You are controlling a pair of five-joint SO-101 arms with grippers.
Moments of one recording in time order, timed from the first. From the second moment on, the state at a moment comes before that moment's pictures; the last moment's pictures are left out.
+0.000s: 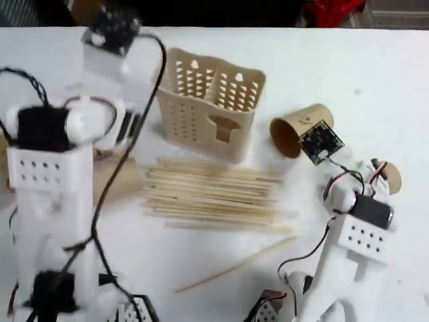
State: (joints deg) left arm -0.7 -19.2 -12.9 97.5 -15.2; right arm 20.9 -46.2 51.5 58.9 60.5
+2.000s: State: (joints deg) left arm -0.7 -59.3 66.4 50.6 -15.3; right arm 5.9 -33.8 -13.3 86.2 13.8
